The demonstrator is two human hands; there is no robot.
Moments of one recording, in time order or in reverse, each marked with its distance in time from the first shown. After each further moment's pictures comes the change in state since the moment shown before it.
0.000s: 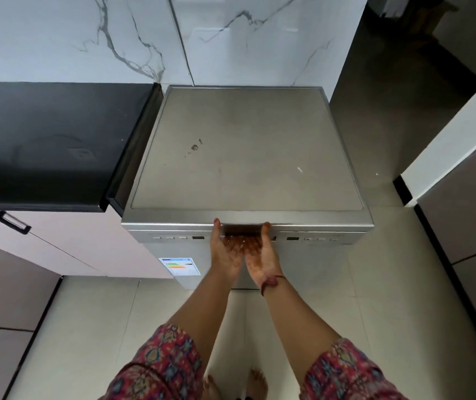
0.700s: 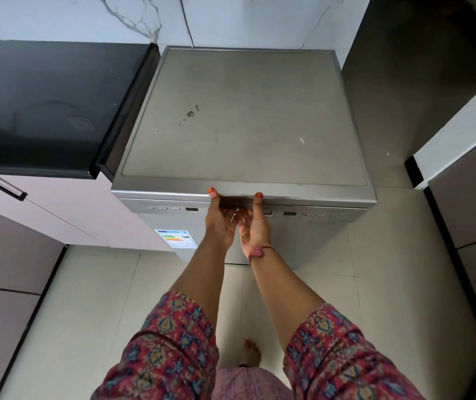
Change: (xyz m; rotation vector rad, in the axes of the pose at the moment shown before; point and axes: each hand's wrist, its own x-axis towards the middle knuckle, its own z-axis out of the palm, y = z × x) left_hand 0.031 -0.016 -0.005 0.087 -0.003 0.169; right_hand 0.027 0.010 -0.010 -0.035 0.043 -0.109
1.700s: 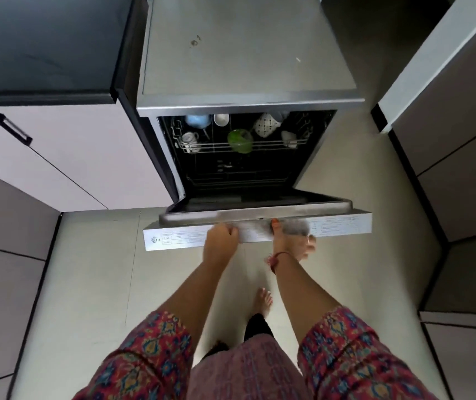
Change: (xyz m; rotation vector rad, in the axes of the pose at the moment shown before) left_hand -0.177 -0.051 -0.225 1.564 -0.042 0.226; right_hand -0.203 0.113 -0.154 -0.976 0.871 -0.094
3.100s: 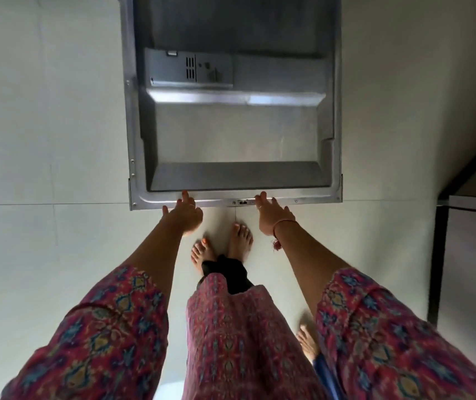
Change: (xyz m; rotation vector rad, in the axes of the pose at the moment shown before) left_hand 0.009 -0.378 0.278 0.596 -0.763 -0.173; right_hand 0.169 0.393 0.103 -1.528 -0.847 -0.502
